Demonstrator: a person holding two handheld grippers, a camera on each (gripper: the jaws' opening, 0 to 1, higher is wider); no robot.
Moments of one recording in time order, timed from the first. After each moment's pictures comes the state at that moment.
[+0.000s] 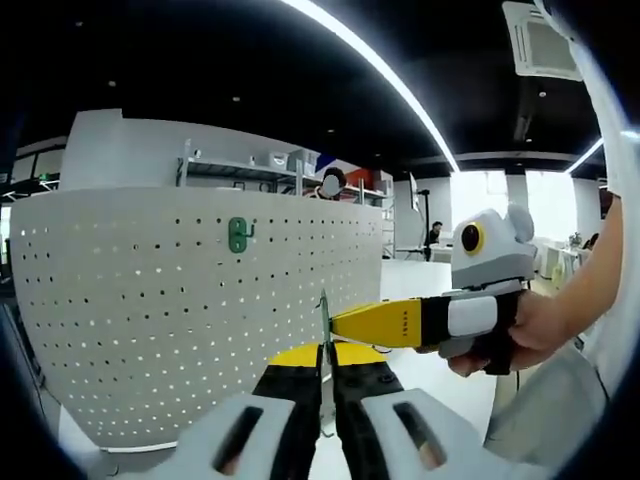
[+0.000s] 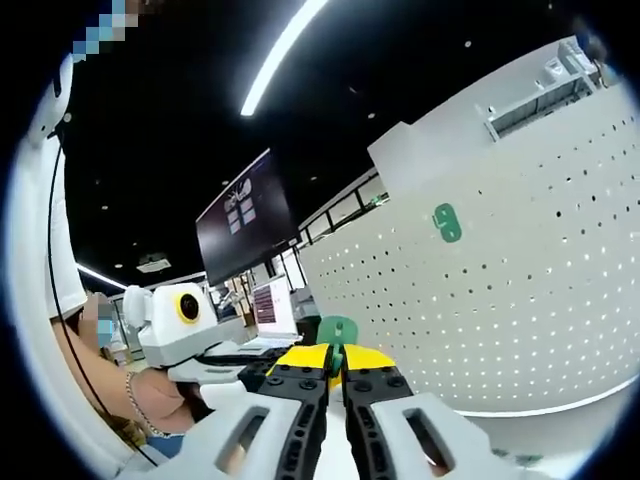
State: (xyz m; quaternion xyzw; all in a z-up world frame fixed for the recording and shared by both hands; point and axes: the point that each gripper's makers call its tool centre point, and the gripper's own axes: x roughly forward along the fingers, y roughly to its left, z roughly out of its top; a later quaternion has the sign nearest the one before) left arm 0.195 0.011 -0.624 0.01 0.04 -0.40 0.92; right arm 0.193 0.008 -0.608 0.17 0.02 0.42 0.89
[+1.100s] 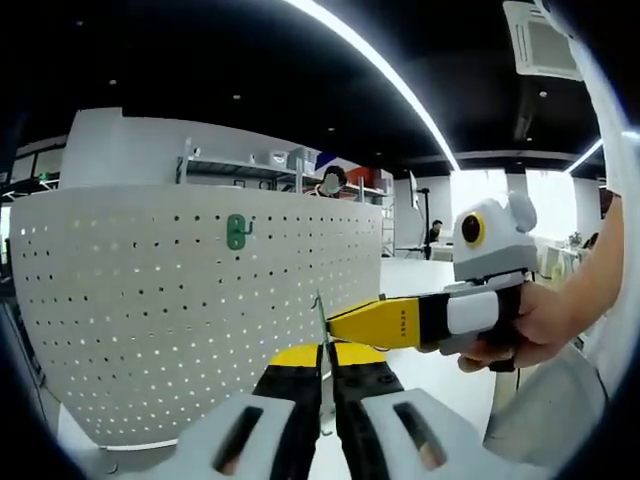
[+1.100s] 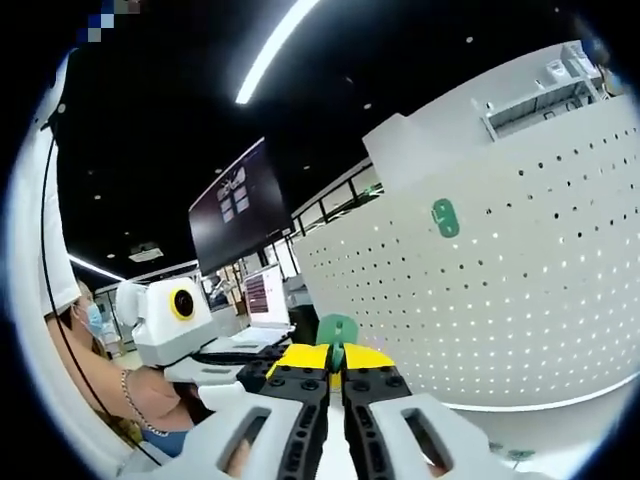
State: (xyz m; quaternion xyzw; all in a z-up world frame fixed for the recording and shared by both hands) left arm 0.192 0.011 -0.626 0.01 0.04 -0.40 0.92; right arm 0.193 0.010 -0.611 0.16 0.05 0.41 0.90
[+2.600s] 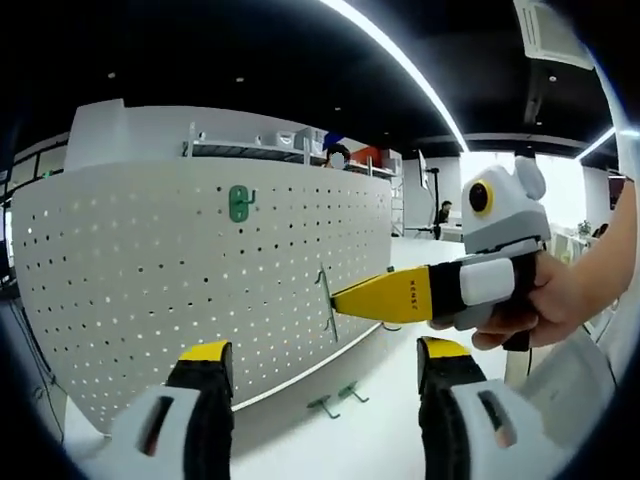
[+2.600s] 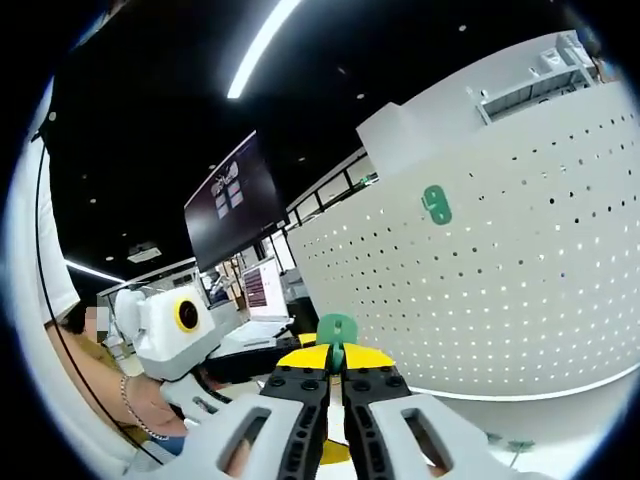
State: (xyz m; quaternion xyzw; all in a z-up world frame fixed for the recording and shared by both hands) left arm 0.199 0.008 -0.651 0.04 0.08 -0.37 0.92; right arm 0.196 0.006 -0.618 0.16 0.07 0.41 0.89
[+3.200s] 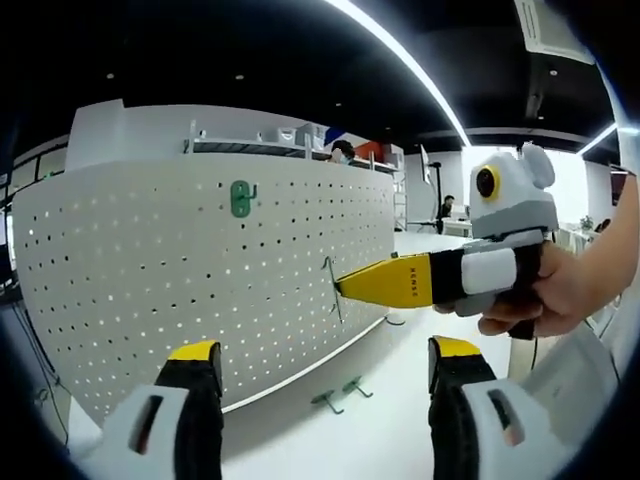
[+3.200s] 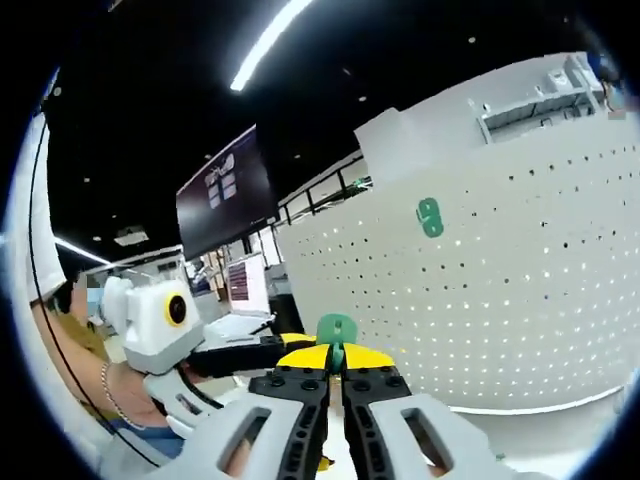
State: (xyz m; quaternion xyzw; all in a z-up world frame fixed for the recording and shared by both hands) left arm 0.200 0.010 -0.654 0.05 0.09 -0.37 0.92; right arm 0.207 -0.014 -0.616 0.07 0.05 0.35 0.93
